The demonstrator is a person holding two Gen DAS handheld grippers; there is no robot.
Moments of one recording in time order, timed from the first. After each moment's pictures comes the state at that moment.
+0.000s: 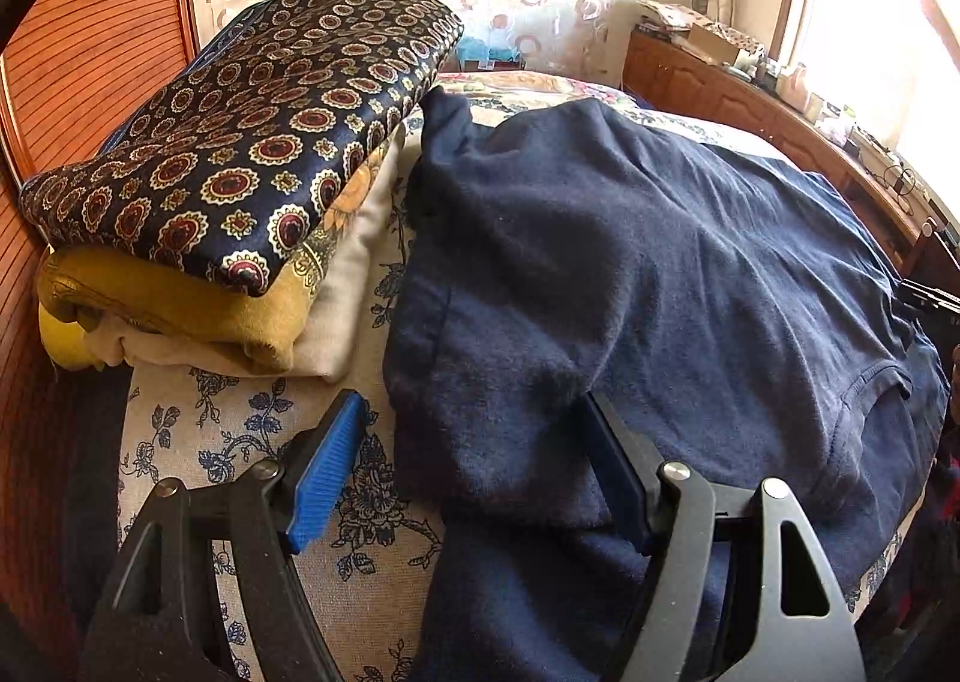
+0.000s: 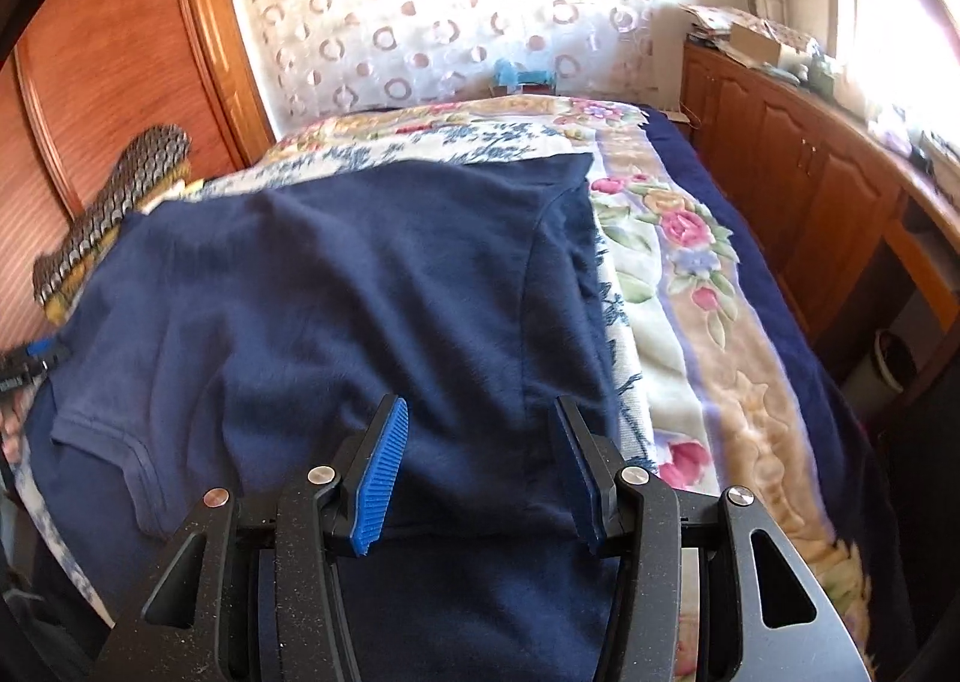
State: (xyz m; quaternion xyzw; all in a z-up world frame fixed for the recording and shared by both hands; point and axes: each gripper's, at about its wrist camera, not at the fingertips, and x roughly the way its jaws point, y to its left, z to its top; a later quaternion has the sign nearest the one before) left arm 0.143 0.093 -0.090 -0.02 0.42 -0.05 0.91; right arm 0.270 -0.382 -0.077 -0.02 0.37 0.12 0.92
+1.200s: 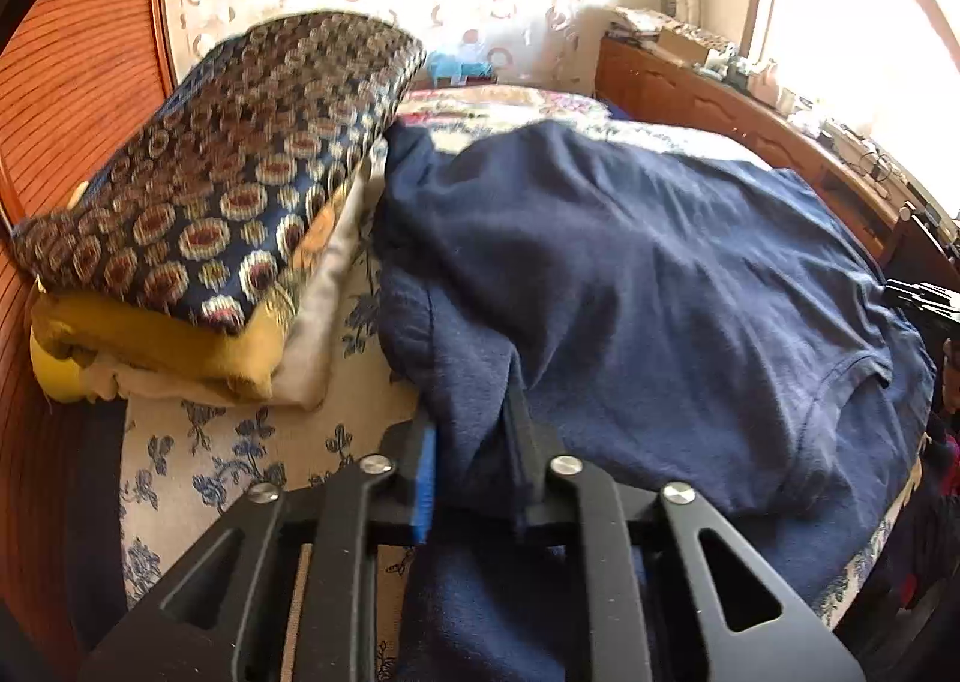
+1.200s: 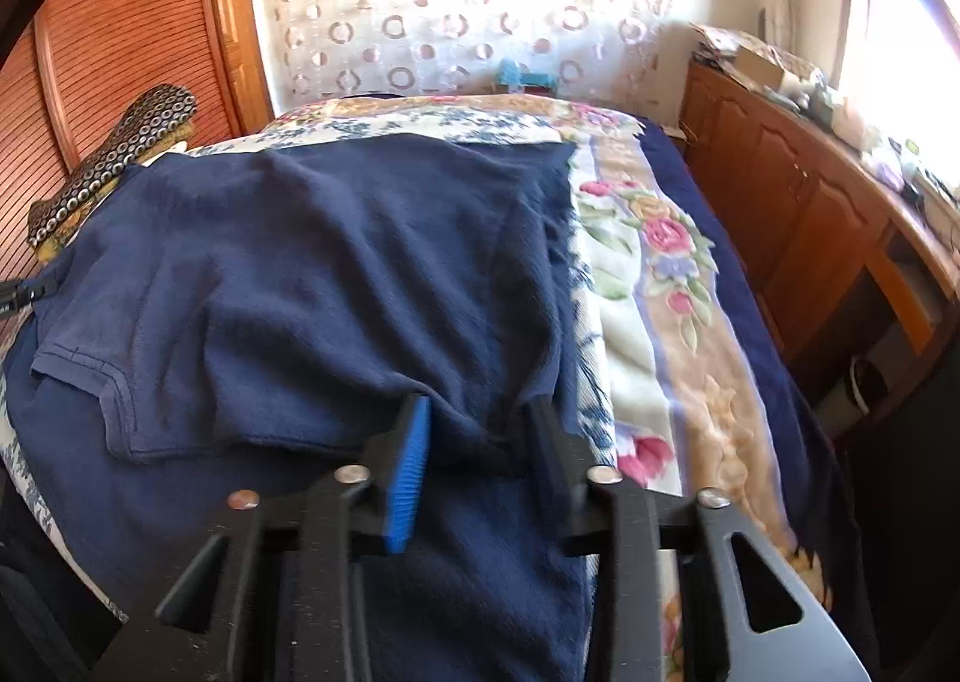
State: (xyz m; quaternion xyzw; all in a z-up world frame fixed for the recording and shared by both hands) left arm 0.141 0.084 -0.076 -0.01 0.40 -0.08 0.91; right arm 0.249 -0.387 -0.074 -0.06 0.36 0.12 0.92
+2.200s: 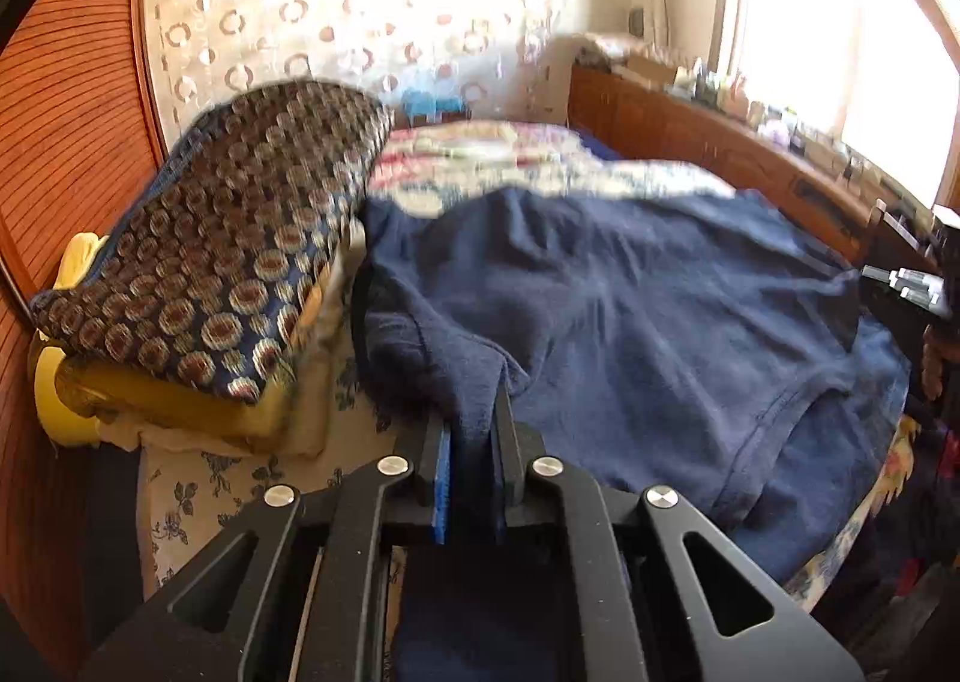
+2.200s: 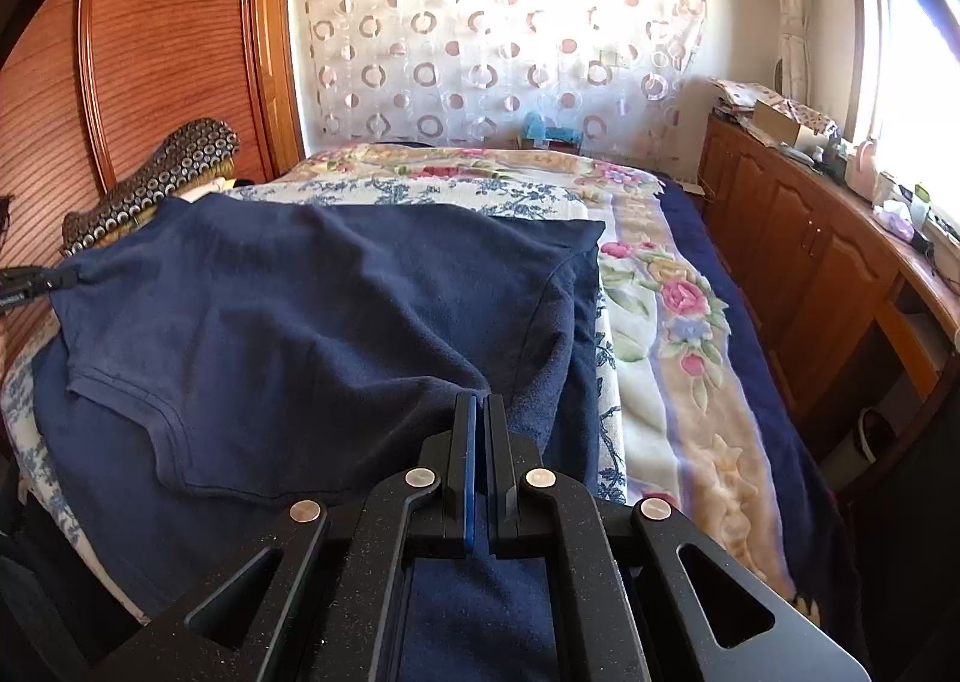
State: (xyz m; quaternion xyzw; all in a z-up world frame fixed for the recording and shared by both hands) left arm 0.127 0.076 -0.039 0.00 0.35 -0.10 0.93; right arm 0.232 -0.387 -0.046 -0.07 0.30 0.15 0.94
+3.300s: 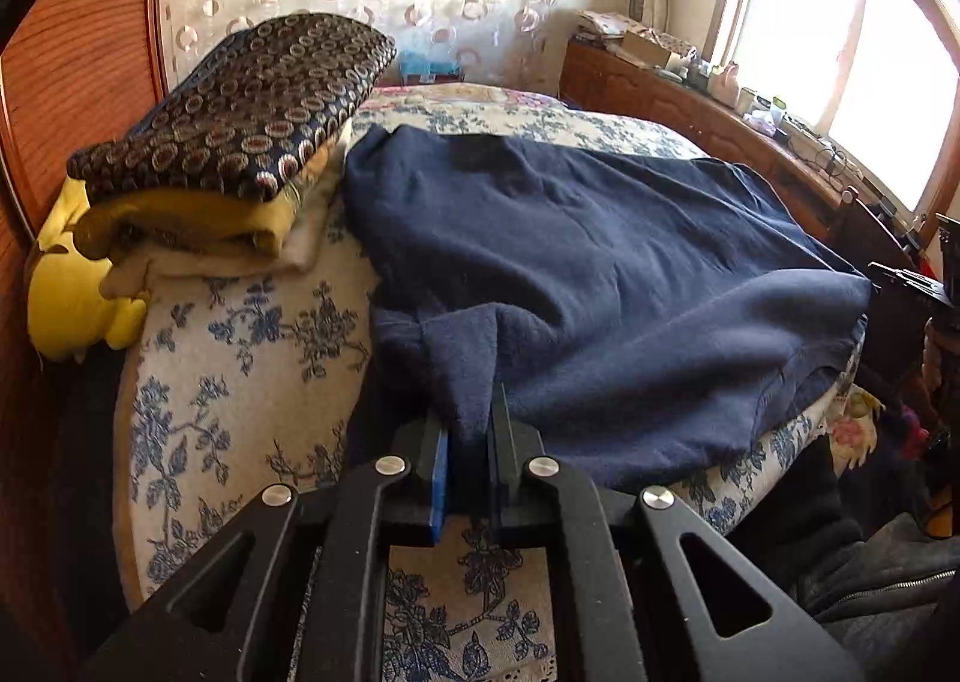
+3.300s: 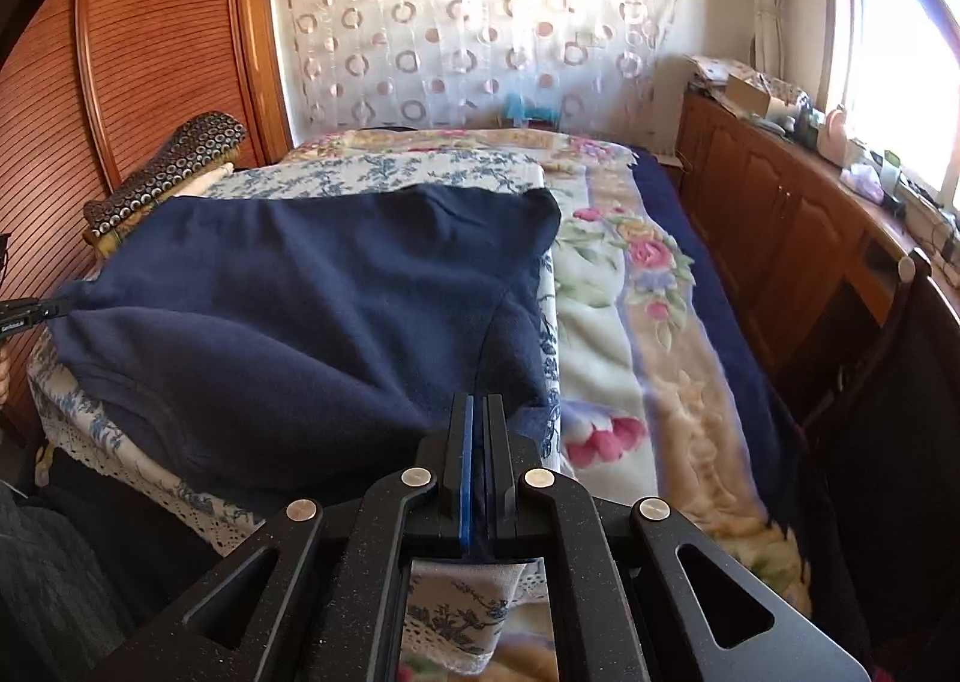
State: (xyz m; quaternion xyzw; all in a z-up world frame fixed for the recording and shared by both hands) left arm 0.056 0.083 -0.065 -0.03 0.41 -0.12 0.91; right arm 0.132 -0.425 -0.042 -0.05 0.33 0.13 0.93
